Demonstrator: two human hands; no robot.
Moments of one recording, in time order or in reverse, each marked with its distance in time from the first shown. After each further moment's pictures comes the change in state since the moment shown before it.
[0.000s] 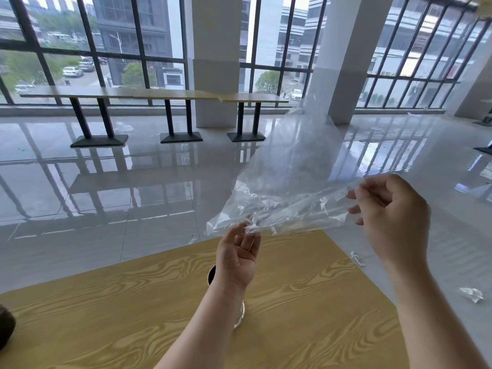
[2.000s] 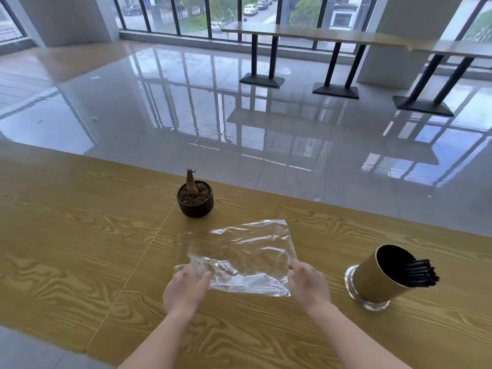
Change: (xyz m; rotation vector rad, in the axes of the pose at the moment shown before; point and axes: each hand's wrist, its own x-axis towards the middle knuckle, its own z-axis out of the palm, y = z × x) left_hand -0.227 0.220 -0.367 1.815 1.286 0.108; right_hand -0.338 0.009 0.313 -0.394 -1.242 -0.235
